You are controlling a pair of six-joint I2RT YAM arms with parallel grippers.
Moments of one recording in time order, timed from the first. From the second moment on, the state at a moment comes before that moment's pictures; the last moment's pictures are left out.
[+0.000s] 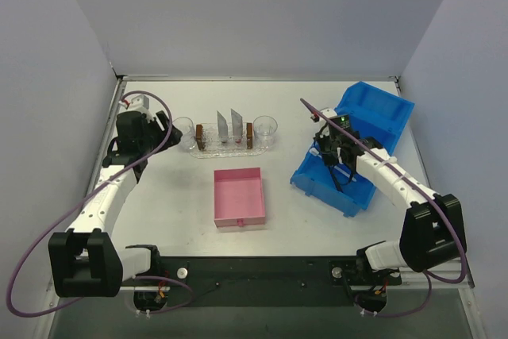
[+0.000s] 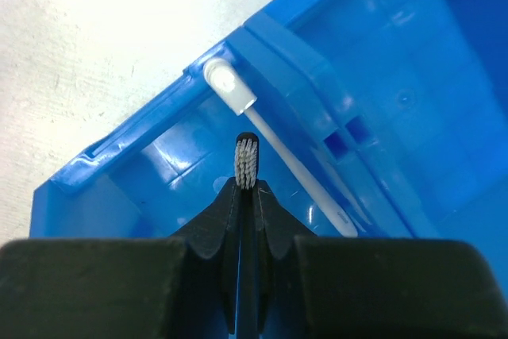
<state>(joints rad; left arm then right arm) -0.01 1.20 0.84 -0.18 0.14 -0.47 0.33 1.38 0.91 -0.44 0.06 -0.10</state>
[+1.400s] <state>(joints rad) -0.29 1.29 1.15 0.13 0.71 -0.60 0.65 1.47 1.47 -0.15 -0.08 0.29</state>
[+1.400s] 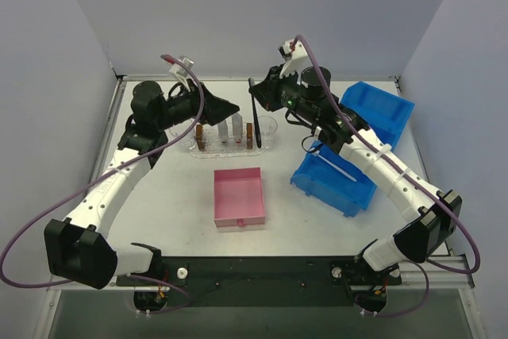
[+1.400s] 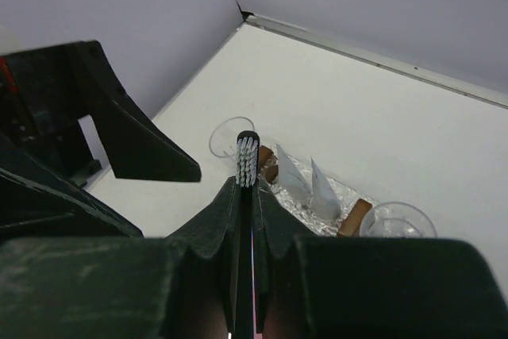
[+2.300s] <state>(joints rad) -0.38 1.42 1.21 0.15 0.76 -0.67 0.65 1.53 1.52 0.02 -0.17 0.37</state>
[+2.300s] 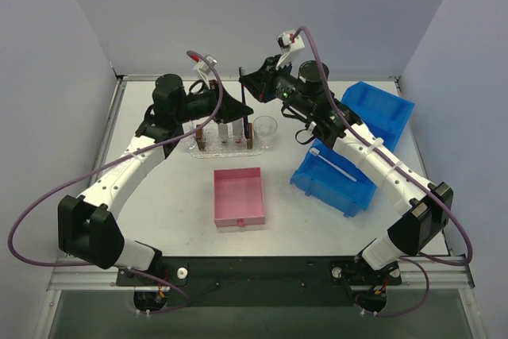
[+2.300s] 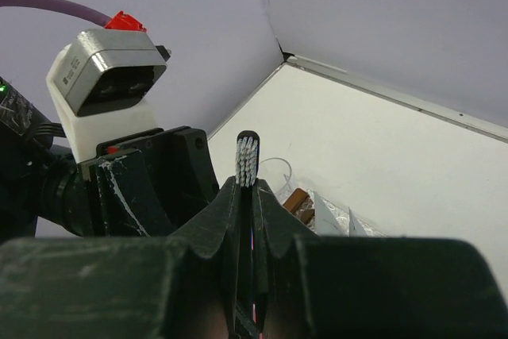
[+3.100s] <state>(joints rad) -0.40 1.40 1.32 -0.42 0.59 -0.11 0.56 1.55 1.68 -0.40 -0.26 0.39</state>
